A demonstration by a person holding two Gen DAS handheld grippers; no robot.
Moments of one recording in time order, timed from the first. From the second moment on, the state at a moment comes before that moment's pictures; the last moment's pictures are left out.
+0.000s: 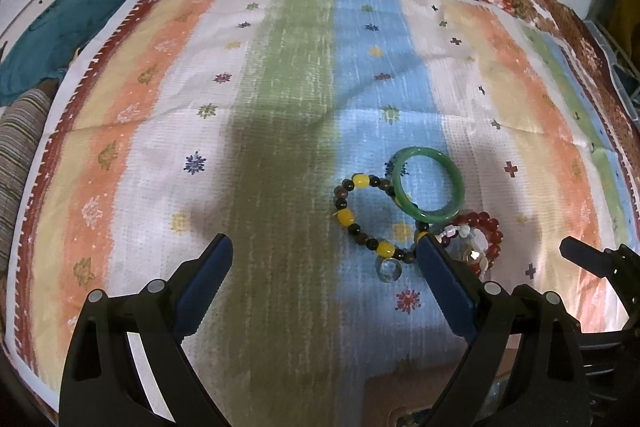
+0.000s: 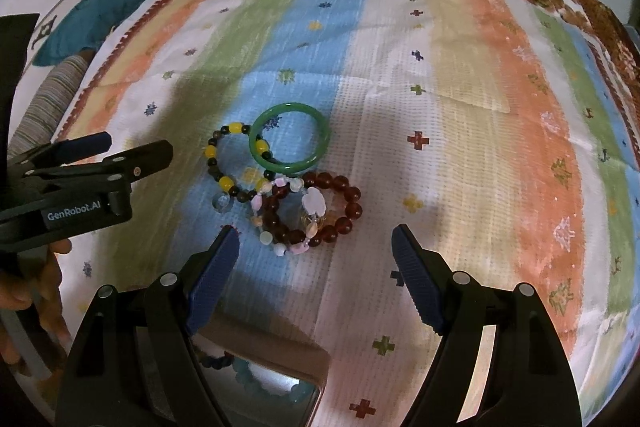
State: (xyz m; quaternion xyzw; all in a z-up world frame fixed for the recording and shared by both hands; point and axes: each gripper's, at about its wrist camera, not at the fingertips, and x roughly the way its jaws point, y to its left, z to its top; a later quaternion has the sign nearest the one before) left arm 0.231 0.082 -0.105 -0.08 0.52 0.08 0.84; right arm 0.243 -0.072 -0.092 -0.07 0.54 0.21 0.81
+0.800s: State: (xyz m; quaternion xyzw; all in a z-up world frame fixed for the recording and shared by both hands) left arm 0.258 0.081 -0.136 -0.05 0.55 0.08 0.83; right arm 0.264 -0.052 -0.124 -0.10 0.57 0.21 0.79
